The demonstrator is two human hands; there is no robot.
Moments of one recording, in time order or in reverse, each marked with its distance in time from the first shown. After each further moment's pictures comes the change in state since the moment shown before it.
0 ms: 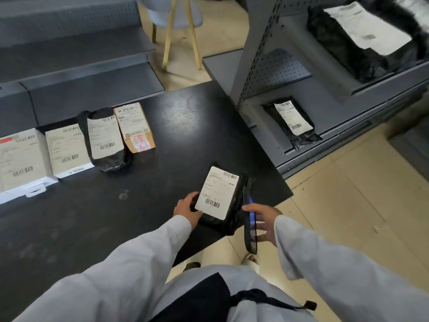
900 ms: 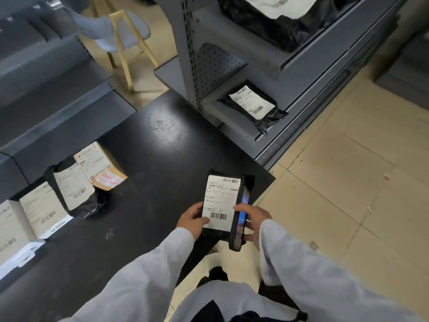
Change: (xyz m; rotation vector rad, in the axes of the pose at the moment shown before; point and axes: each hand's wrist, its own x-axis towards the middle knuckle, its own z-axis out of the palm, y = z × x) left_hand -0.052 0.092 0.028 0.019 -0.166 -0.037; right_hand 0.012 0.024 -0.025 0.417 -0.019 -0.056
